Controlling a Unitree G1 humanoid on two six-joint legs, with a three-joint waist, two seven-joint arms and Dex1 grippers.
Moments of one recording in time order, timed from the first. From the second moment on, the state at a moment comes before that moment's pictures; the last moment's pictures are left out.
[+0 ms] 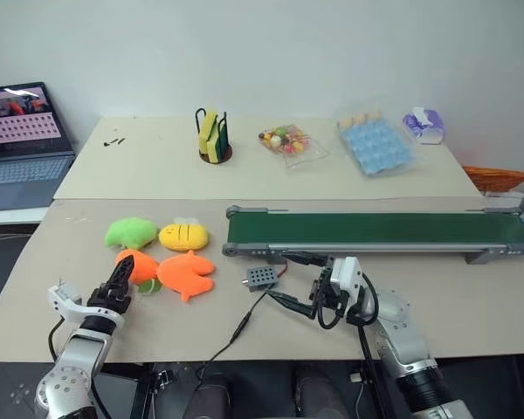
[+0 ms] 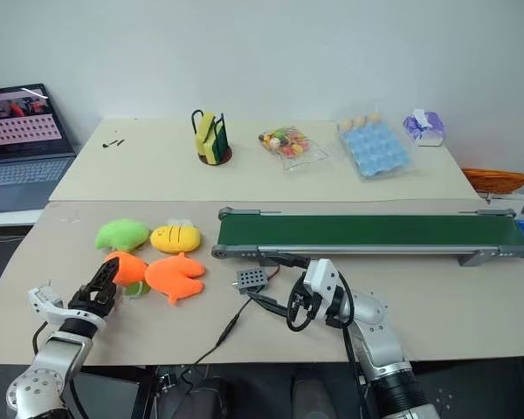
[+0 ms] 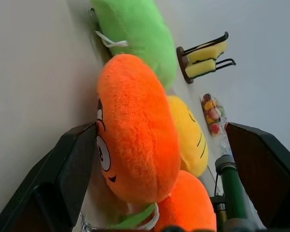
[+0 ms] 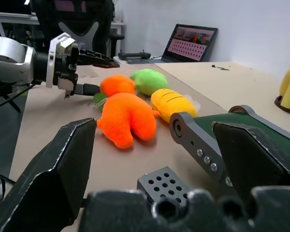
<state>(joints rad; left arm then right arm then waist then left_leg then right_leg) 0.04 0.21 0.66 0.06 -1.19 0.62 -0.24 -0.14 -0.31 0.18 0.04 0.30 -0.27 0.98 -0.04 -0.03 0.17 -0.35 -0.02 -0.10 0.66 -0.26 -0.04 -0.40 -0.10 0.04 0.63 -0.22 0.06</state>
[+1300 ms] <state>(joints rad) -0.15 0.09 0.66 0.01 -0.93 0.31 0.16 -0.12 -0.30 0.19 0.05 0.28 -0.27 0.95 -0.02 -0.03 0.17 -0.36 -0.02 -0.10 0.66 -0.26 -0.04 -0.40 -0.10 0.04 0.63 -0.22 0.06</state>
